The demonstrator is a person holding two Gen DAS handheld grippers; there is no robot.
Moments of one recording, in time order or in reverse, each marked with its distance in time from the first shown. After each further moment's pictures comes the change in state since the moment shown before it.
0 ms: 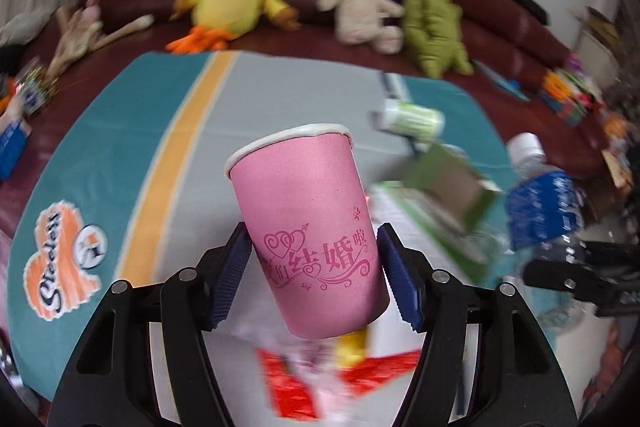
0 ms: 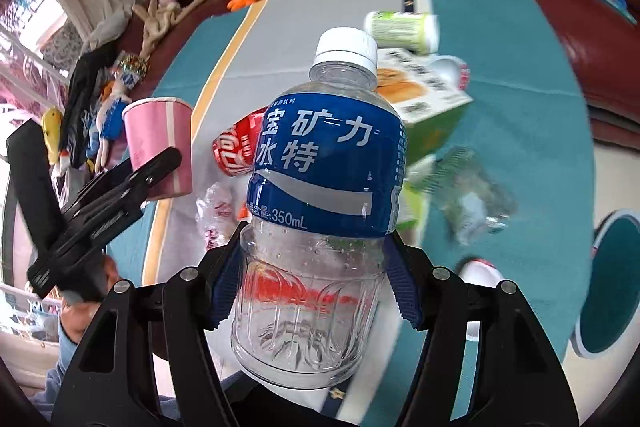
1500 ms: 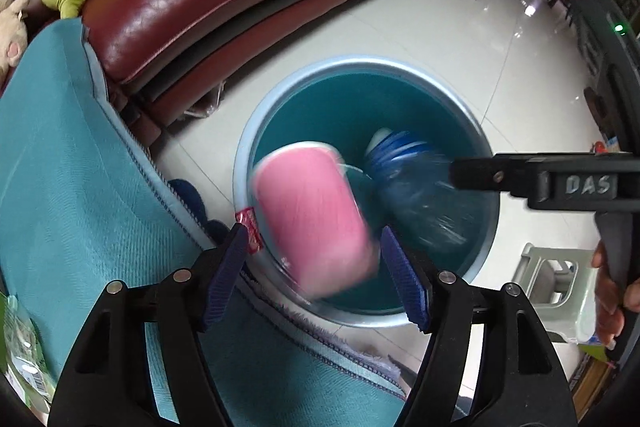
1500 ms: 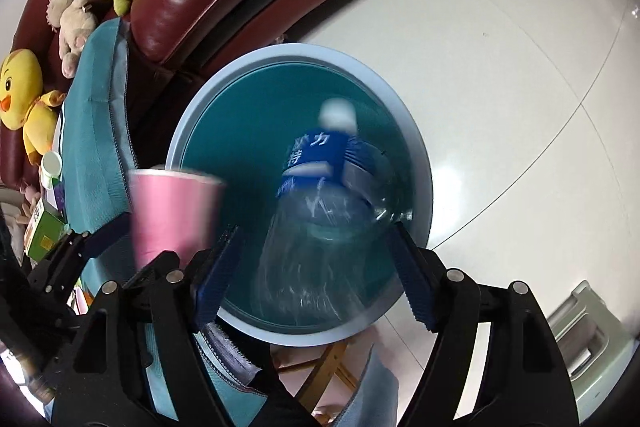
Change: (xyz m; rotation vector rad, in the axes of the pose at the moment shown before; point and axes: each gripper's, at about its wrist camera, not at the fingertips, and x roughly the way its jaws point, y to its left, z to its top) left arm 0.207 -0.489 -0.101 0.704 0.440 -0.293; right arm -0.067 -0.442 -0.170 0.751 -0.017 -0.186
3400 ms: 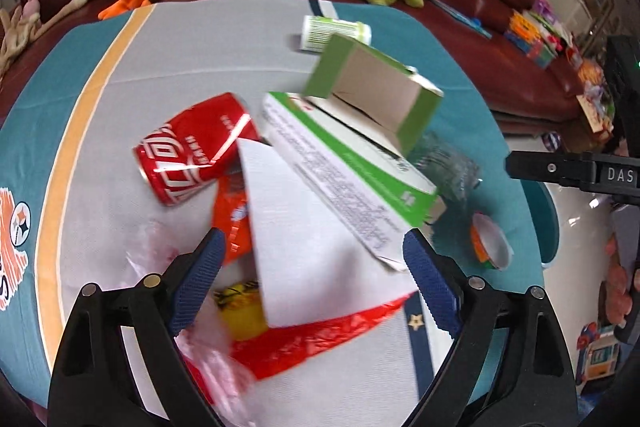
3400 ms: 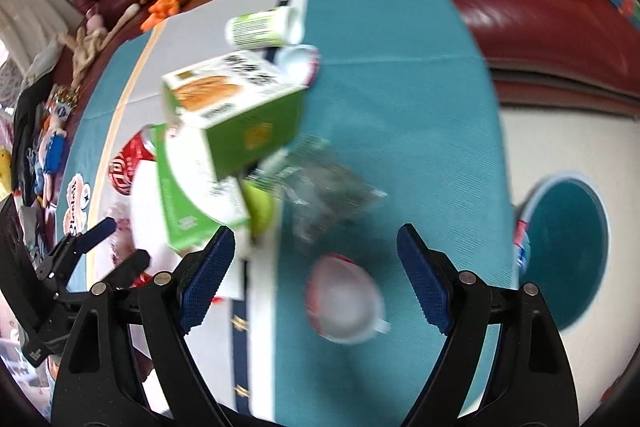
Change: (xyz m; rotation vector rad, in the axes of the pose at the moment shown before) left arm -0.209 0.289 -0.292 -0.619 -0.287 0.149; right arm 0.006 0.401 -0.131 -0.635 -0.018 0.017
